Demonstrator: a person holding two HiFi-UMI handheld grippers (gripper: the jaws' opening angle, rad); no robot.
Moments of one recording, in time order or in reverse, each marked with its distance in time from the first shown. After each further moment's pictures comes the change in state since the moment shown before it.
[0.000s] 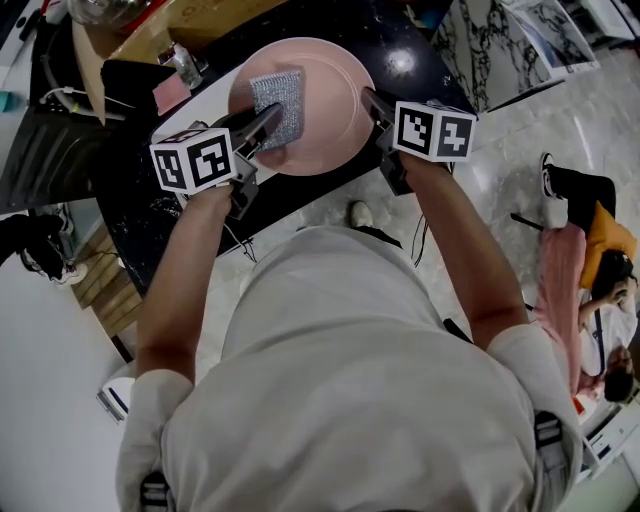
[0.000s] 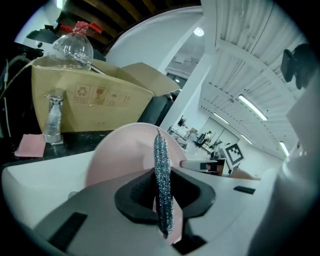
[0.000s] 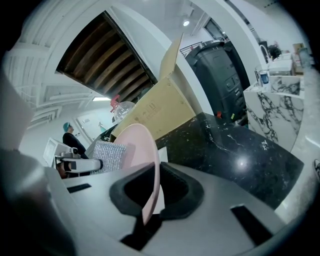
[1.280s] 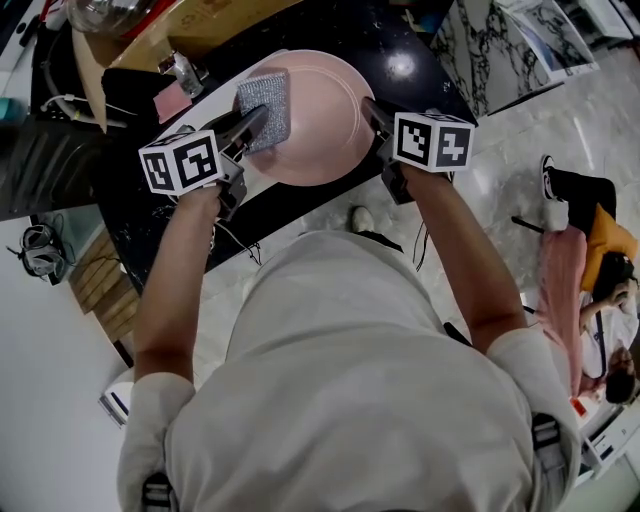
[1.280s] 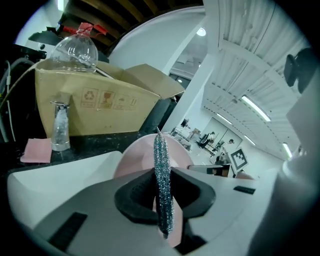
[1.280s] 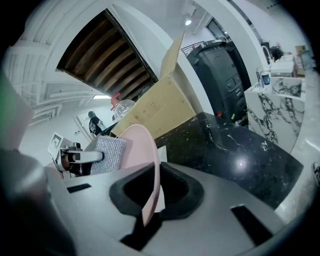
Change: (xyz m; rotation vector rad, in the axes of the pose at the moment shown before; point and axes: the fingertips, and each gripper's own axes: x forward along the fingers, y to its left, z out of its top) left arm -0.008 0.022 0.017 -0.012 -0.005 0.029; right arm 0.001 -0.002 -0.001 -0.018 0.017 -0.002
